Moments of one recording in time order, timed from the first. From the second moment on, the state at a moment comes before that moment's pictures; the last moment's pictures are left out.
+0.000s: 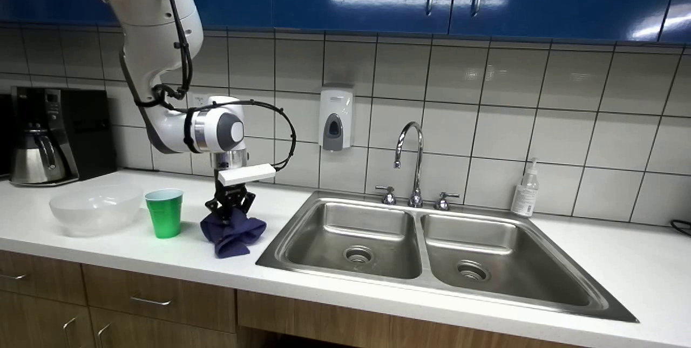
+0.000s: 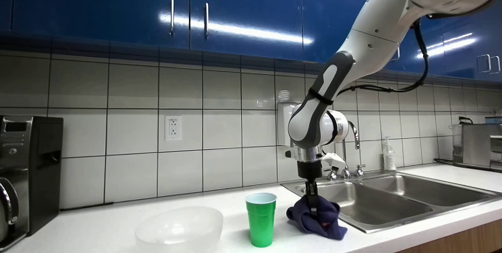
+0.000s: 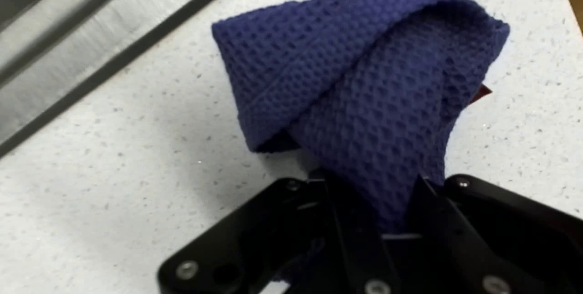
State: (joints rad) arm -0.02 0.49 0.09 -2.02 -0.16 2.48 -0.86
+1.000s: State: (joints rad) arm -0.04 0.28 0.07 -2.12 -0.15 2.51 -0.84
